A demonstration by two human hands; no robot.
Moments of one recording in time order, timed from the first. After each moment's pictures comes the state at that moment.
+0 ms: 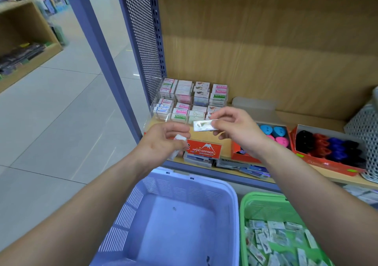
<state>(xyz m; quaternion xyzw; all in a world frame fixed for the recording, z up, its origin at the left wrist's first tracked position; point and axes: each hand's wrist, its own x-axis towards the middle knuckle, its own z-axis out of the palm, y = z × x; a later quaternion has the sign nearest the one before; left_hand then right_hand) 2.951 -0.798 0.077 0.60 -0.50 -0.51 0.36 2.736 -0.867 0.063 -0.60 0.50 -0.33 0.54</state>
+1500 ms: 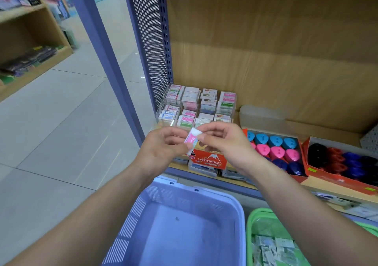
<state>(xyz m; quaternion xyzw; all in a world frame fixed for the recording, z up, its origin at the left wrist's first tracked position) 2.954 -0.810 0.073 0.62 -0.44 -0.50 0.42 2.771 -0.865 0.053 -0.57 0.44 -0.36 0.59</state>
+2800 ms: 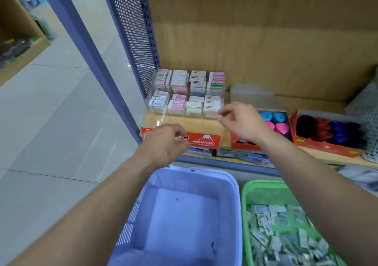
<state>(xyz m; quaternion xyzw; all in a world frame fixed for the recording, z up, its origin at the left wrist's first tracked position) 2.954 -0.823 0.047 0.67 -0.68 -0.27 0.09 2.713 -0.906 0.020 -0.79 0.55 -0.18 0.19</state>
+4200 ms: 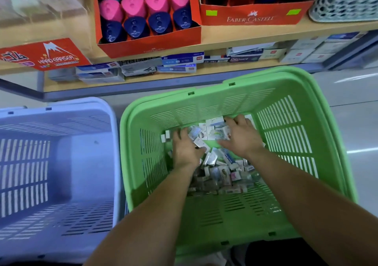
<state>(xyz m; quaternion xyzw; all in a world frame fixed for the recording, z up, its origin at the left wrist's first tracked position) 2.628 -0.690 -0.273 0.75 -0.52 -0.41 0.00 2.450 -0.695 -0.272 -0.62 0.71 0.10 0.31</state>
